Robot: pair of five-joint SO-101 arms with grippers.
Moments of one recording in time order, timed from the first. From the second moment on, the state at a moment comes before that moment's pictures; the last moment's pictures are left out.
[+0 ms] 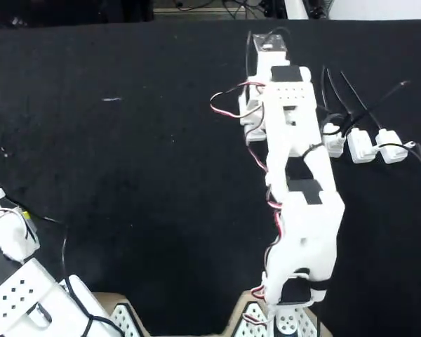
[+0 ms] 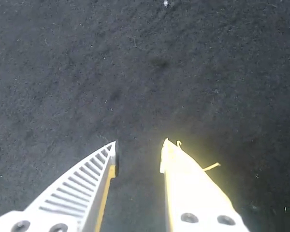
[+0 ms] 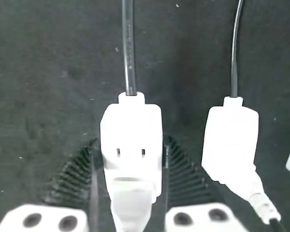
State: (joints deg) left arm -50.5 -72.0 54.4 76.5 -14.9; right arm -2.5 32.7 -25.1 79.1 0.0
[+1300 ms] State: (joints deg) left arm -50.0 -72.0 54.4 76.5 -14.9; right arm -0.4 64.9 -79.3 99.2 -2.8
